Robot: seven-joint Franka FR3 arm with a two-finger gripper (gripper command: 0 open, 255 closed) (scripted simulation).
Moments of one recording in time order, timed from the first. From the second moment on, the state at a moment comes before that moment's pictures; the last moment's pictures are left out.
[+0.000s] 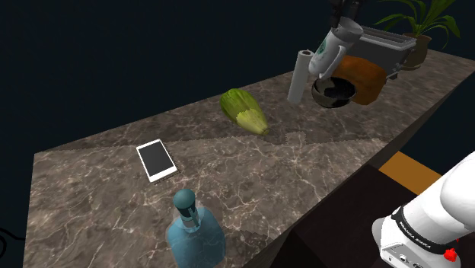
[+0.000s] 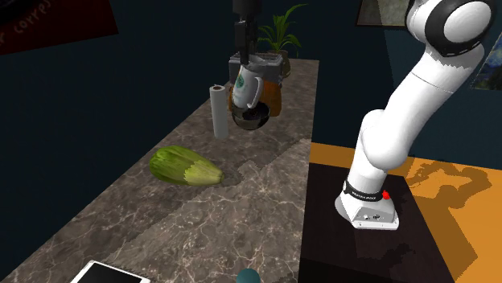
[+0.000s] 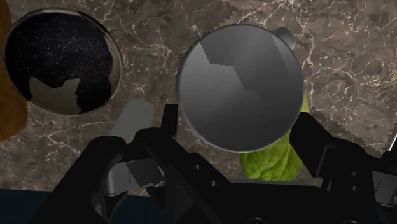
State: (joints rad) arm -0.10 -0.33 0.10 -1.70 0.05 1.37 0.00
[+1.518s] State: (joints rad) arm -0.27 0.08 -0.14 -1.23 0.03 1.29 -0.41
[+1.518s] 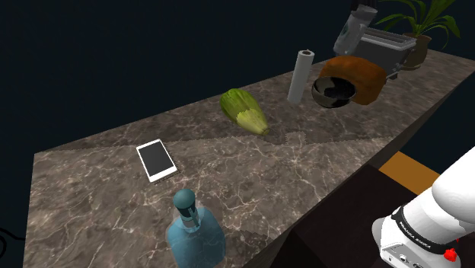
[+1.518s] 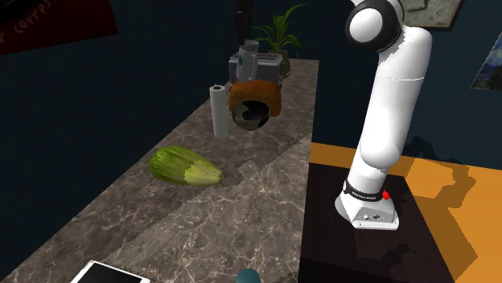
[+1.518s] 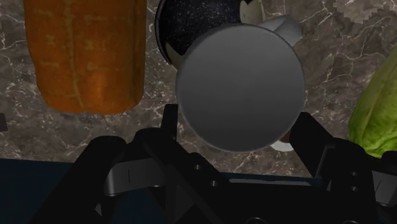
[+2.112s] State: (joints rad) arm -0.26 0.00 -0.14 -1.46 0.01 1.44 -0.40
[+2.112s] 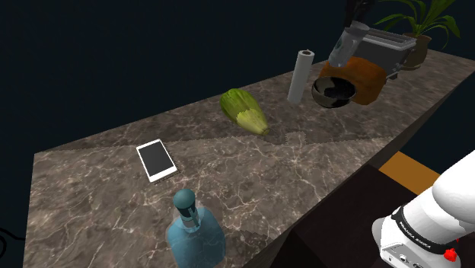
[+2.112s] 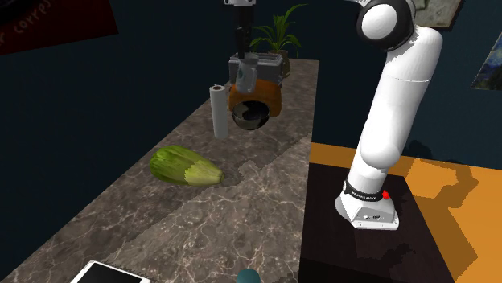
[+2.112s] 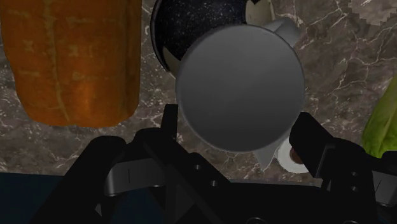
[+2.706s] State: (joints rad) arm -0.26 -0.04 -0.13 -1.63 0.01 1.57 -0.40
